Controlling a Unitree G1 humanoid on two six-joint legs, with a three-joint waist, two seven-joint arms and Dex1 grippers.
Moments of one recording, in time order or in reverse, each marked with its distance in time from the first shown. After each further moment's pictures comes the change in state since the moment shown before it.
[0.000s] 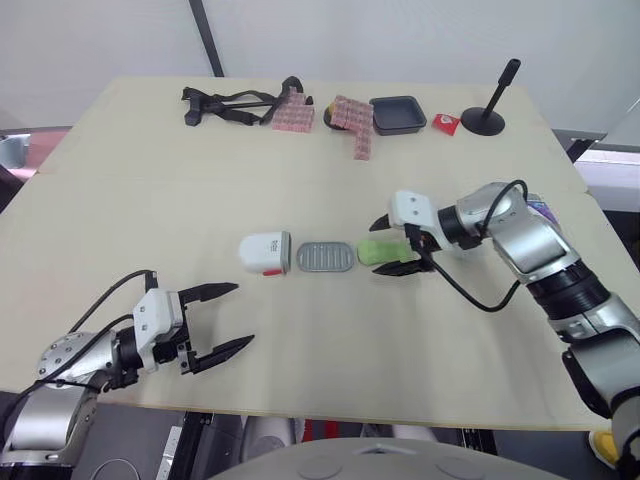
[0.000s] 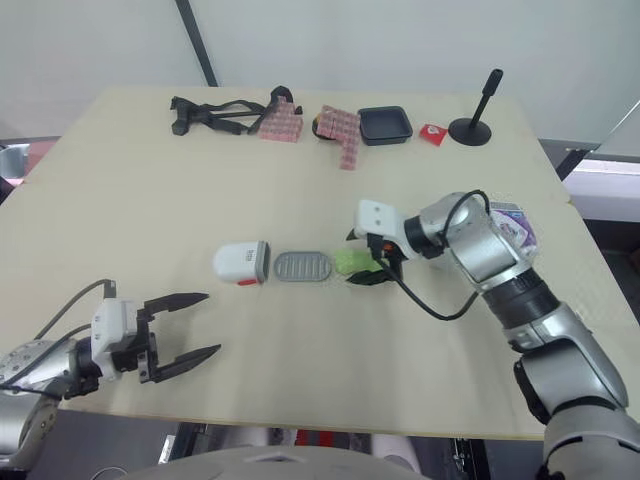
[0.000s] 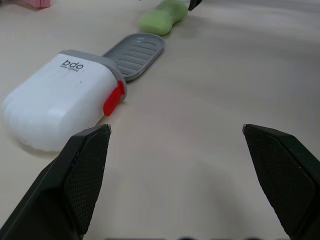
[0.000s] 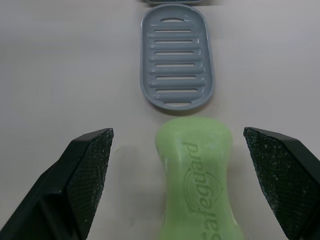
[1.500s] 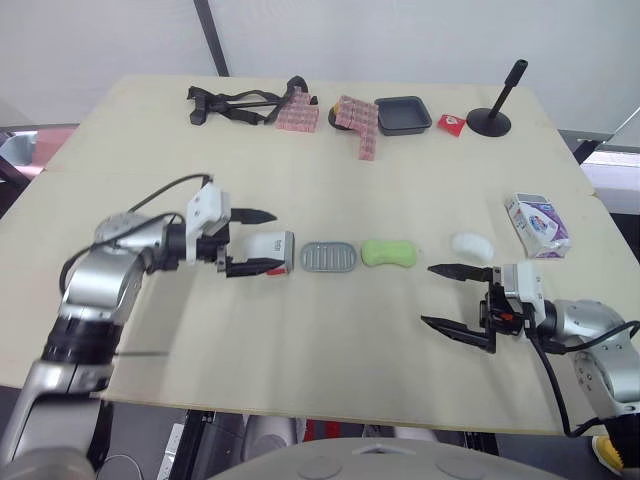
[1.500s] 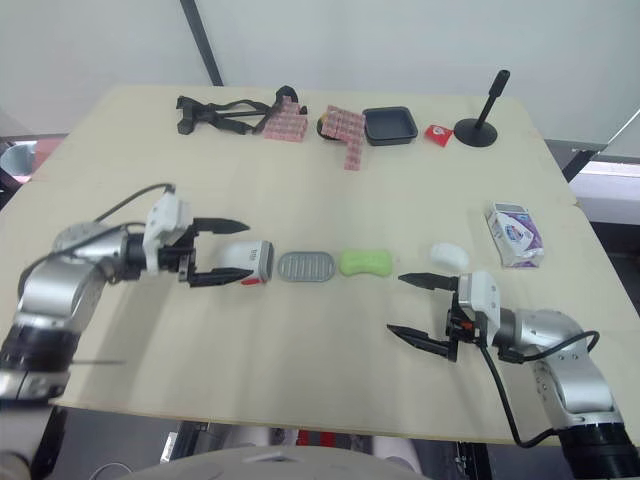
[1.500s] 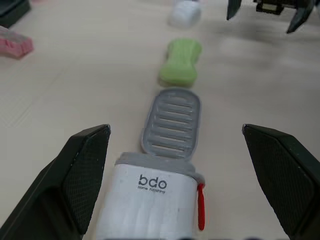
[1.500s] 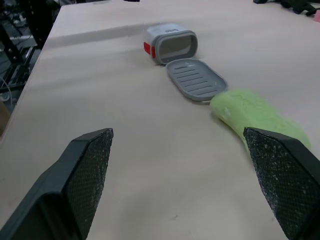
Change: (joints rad) left arm -0.573 0.034 -0.131 0.169 0.042 0.362 -0.088; right arm 0.778 -0.038 -0.506 -0.180 0.413 -0.456 -0.039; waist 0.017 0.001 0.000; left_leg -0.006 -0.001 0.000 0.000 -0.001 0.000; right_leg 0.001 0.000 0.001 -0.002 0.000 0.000
